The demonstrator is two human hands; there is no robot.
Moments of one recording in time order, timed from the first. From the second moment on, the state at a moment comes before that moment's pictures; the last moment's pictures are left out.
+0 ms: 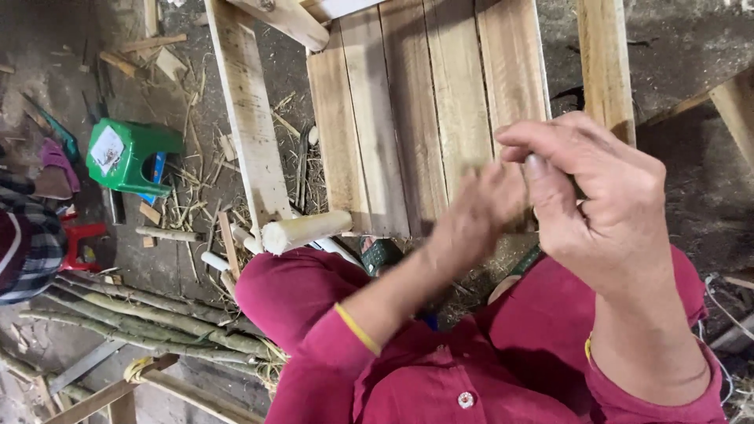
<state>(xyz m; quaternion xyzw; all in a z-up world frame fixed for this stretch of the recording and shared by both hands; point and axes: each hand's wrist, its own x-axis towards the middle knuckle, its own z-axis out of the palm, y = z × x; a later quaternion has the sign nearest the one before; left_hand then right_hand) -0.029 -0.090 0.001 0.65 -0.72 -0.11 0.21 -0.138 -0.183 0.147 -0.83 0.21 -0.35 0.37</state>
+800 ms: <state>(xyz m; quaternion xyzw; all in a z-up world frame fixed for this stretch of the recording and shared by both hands) 0.077 -0.273 -0.030 0.79 -0.61 -0.05 -0.02 -0.142 -0.173 0.152 -0.75 0.23 -0.39 0.49</state>
